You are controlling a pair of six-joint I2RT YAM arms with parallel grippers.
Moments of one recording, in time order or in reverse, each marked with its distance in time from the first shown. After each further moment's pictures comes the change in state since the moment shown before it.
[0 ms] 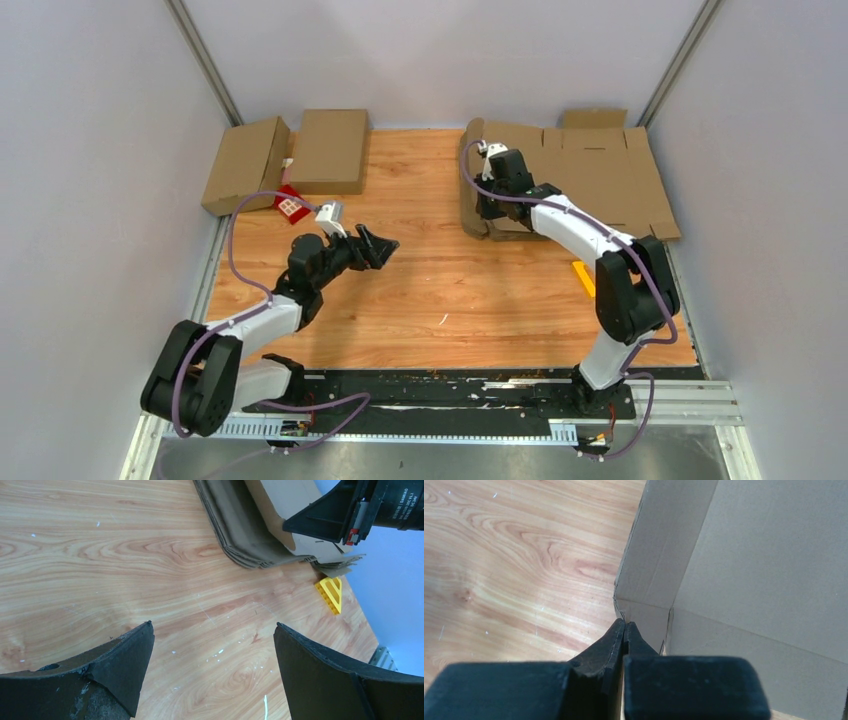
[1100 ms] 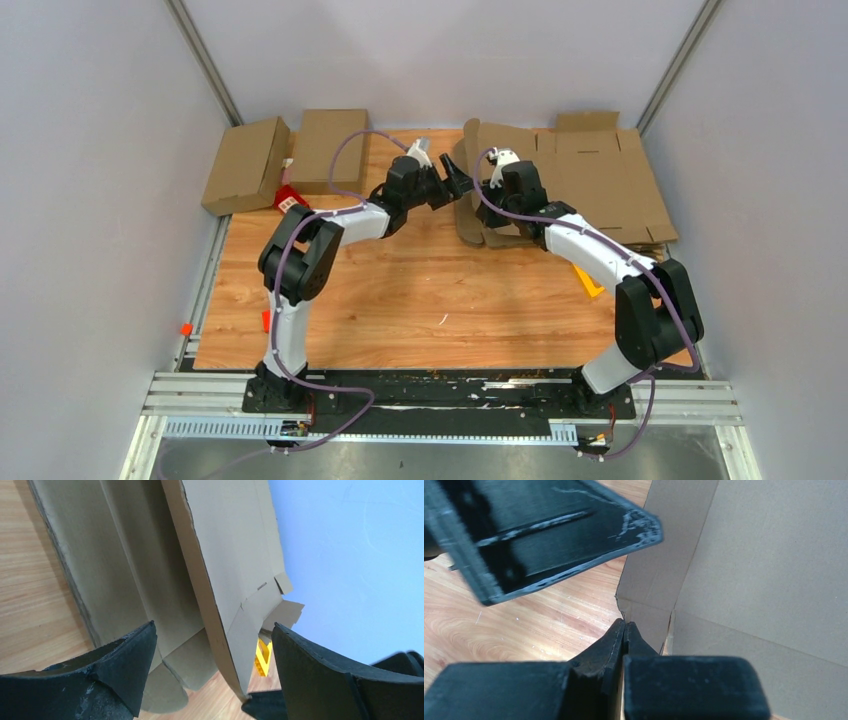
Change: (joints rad) left arm -0.216 0.878 0.951 -0.121 0.024 -0.376; right arm 0.004 -0.170 -0.193 0.139 -0.068 0.048
